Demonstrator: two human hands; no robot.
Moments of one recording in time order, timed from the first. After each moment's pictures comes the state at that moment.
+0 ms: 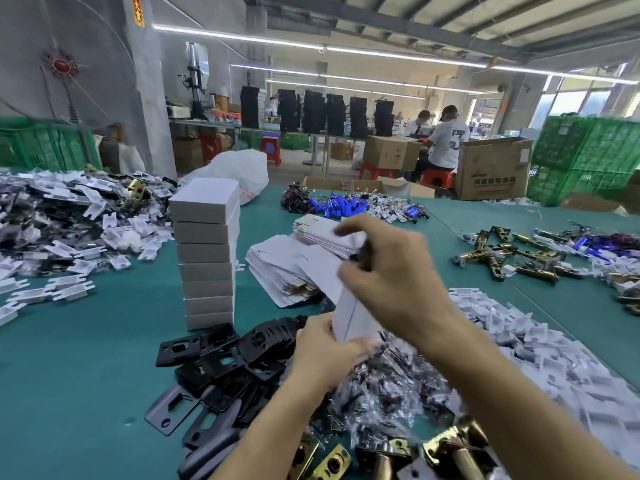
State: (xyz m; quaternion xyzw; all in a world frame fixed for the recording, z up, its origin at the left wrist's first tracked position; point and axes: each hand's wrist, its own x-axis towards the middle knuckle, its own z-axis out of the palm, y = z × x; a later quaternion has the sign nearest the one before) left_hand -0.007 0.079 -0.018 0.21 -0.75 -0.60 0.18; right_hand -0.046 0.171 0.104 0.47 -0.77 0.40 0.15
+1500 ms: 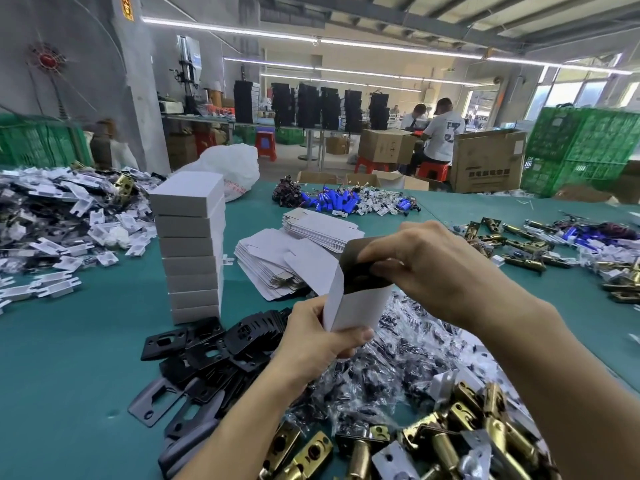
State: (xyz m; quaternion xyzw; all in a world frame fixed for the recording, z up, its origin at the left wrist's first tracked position) left_hand 0.000 0.083 -0.008 0.07 -0.67 -0.71 0.18; right_hand -0.073 0.231 0.128 0.52 -0.83 0.15 0.12
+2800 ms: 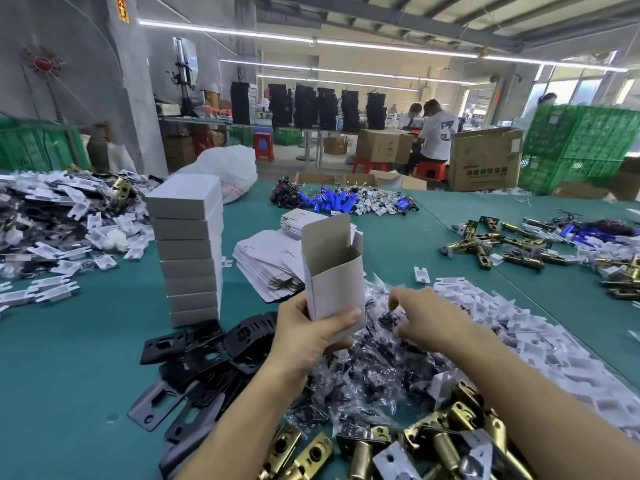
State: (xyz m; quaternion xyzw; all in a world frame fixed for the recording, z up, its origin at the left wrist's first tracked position) left_hand 0.000 0.082 -0.005 0.14 -0.58 -0.77 0.23; right_hand -0.135 0.225 0.032 0.31 -0.95 0.02 -0.05
